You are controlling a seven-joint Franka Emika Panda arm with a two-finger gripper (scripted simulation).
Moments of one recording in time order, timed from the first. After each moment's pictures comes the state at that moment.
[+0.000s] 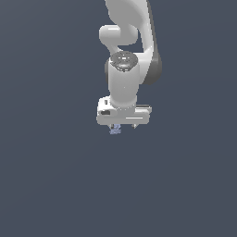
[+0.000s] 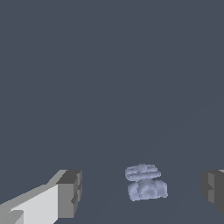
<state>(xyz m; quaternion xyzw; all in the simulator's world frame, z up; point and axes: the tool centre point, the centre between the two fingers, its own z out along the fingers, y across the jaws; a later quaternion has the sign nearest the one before) 0.009 0.018 0.181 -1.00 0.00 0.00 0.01</state>
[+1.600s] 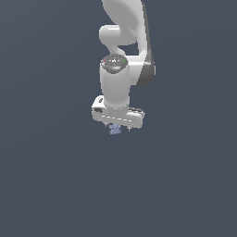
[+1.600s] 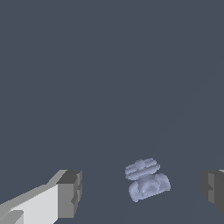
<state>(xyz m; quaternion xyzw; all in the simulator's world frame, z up) 0.001 -0.003 0.169 -0.99 0.12 0.00 0.02</state>
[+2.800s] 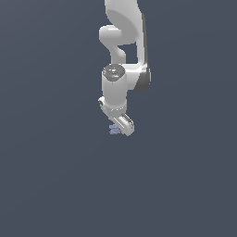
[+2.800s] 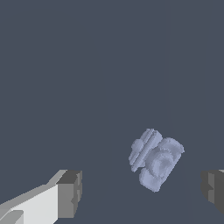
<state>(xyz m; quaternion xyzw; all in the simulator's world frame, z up) -0.038 -0.009 0.123 -0.90 0.44 0.00 0.01</state>
